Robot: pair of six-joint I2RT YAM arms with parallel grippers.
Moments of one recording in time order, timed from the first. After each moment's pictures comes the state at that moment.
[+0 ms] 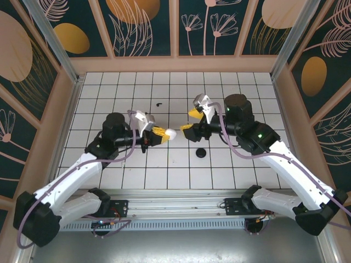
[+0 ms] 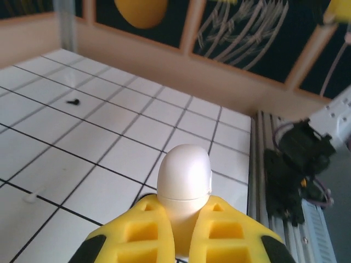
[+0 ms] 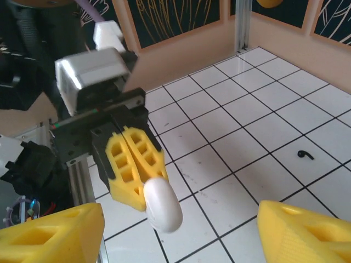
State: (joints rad) left arm -0.54 0.99 0.68 0.07 0.76 -0.08; right arm 0.70 1.05 1.16 -0.48 -0.48 -0.03
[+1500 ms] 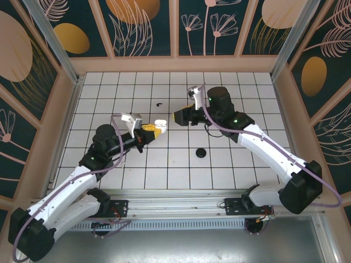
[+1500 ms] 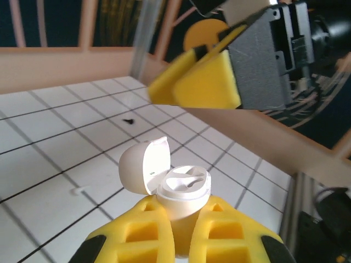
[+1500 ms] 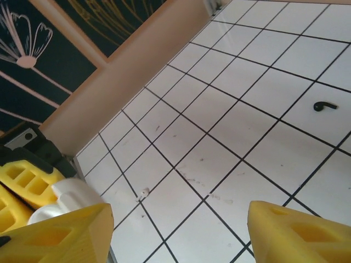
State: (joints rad) left arm -0.54 0.83 0.55 0.17 0.48 -0.30; right arm 0.63 1.31 1.14 -0.28 -0.46 0.37
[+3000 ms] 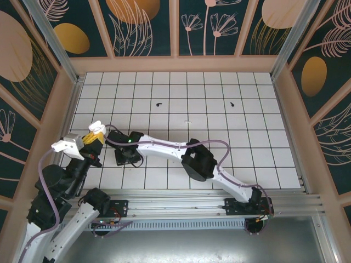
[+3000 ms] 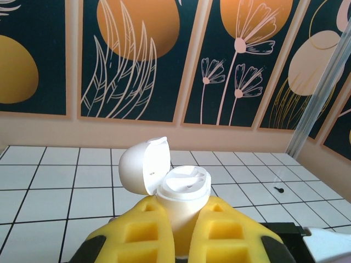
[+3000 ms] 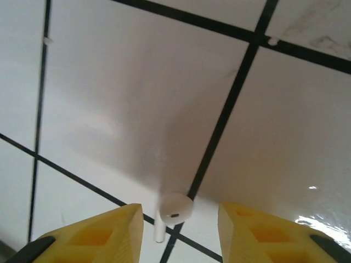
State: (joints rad) left arm -0.54 0.18 0.77 -0.57 -0.22 -0.23; right arm 1.23 2.52 2.25 -0.91 -0.04 0.89
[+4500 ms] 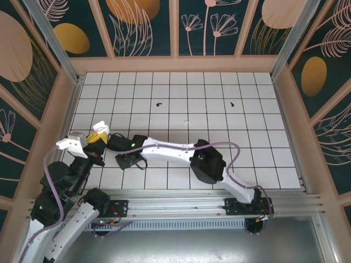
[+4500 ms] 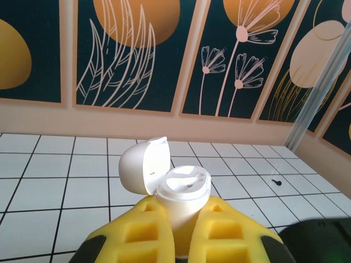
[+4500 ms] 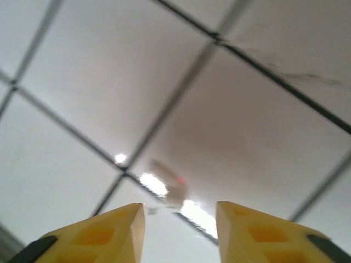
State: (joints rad) left arm -0.54 0.20 0.74 -0.56 -0.21 -0.26; right arm 1.28 2.37 2.09 -0.84 0.06 0.57
